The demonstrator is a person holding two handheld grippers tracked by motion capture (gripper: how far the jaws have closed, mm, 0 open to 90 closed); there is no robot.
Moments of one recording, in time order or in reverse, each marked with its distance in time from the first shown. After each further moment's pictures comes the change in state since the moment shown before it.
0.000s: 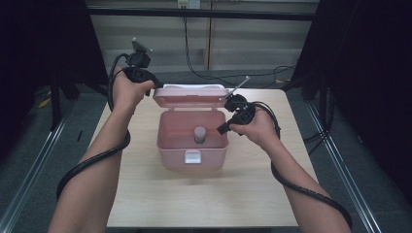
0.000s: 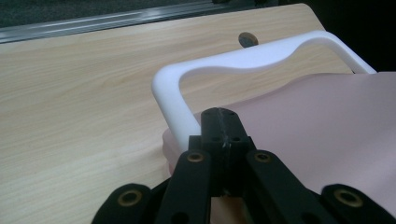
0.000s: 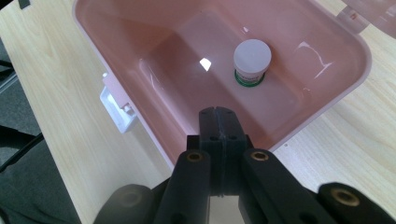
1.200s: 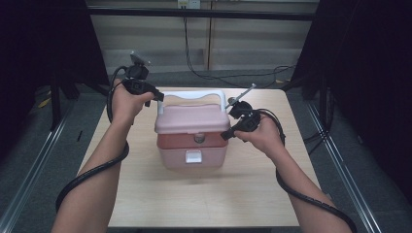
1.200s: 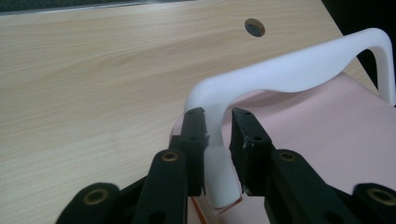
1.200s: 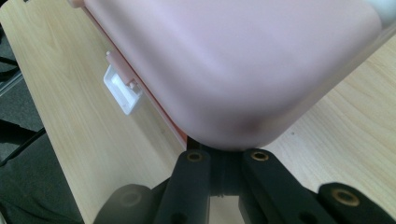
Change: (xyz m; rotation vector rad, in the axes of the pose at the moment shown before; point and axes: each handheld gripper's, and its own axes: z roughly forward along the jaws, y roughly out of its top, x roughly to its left) left arm 0.010 -0.026 0.012 0.005 0.007 -0.028; right arm 0.001 -0.022 0.002 -0.019 0.012 -0.001
